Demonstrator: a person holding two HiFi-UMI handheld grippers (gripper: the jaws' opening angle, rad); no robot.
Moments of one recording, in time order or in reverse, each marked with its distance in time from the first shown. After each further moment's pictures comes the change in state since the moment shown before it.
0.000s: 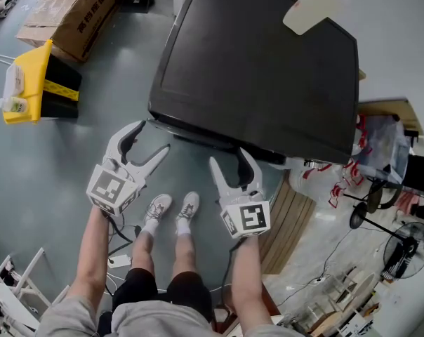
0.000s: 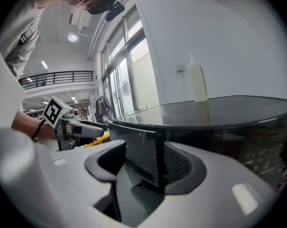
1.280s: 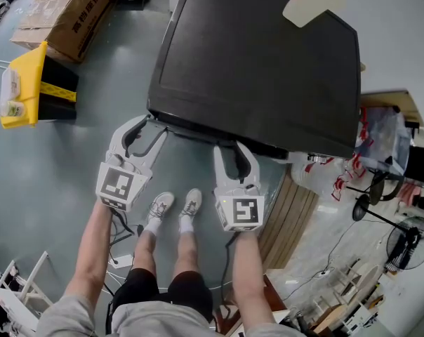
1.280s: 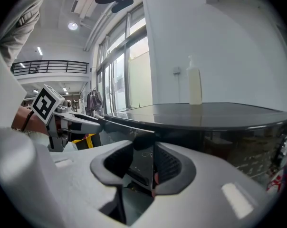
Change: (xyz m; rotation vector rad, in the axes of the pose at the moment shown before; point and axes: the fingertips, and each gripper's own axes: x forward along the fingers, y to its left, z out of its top) left arm 0.012 0.015 -0.004 0.085 0.013 0.103; right arm 0.014 -0.002 -0.005 -0.064 0.013 -0.128
